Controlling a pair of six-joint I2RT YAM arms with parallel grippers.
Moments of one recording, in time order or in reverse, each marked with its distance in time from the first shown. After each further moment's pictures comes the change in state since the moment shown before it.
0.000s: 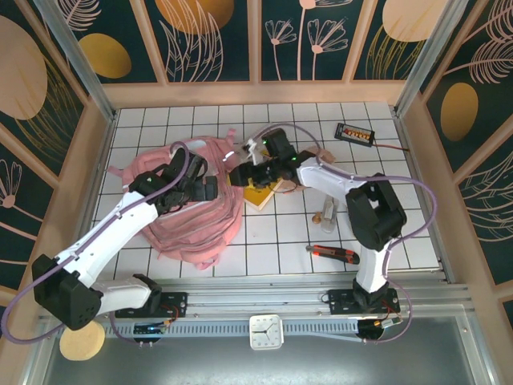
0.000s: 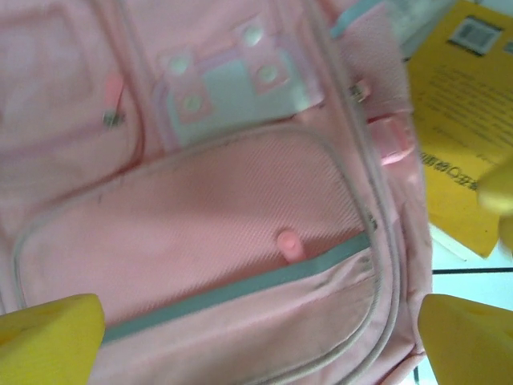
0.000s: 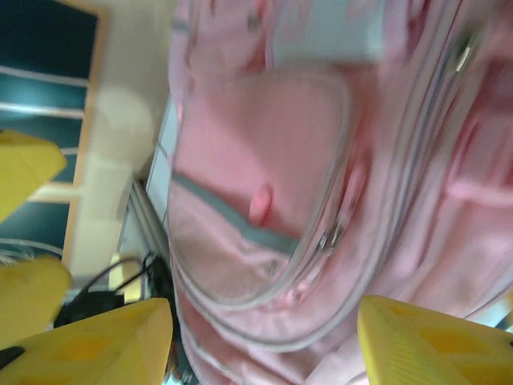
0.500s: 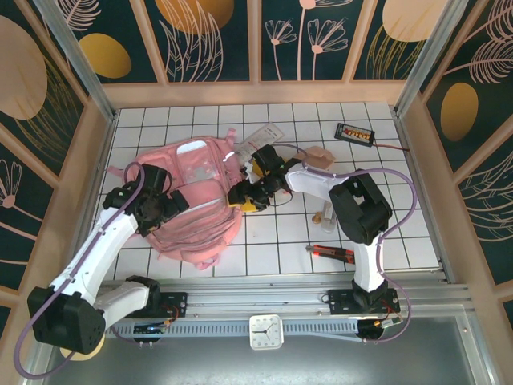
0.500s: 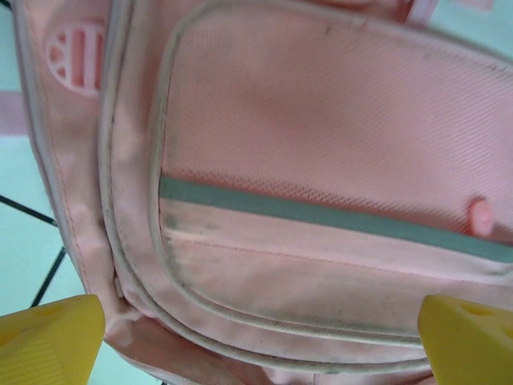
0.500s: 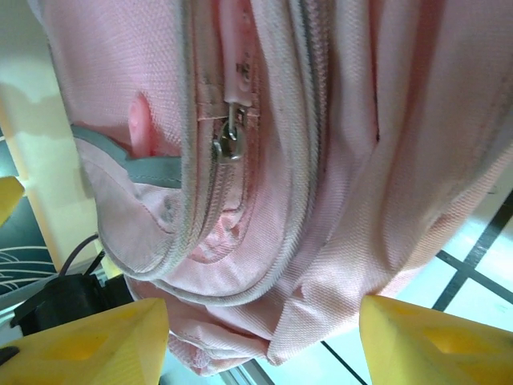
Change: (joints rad) left arm 0.301 -0.167 -0.229 -0.116 0.198 -0.247; right arm 0.039 0.092 -0.003 -0.153 0.024 0.097
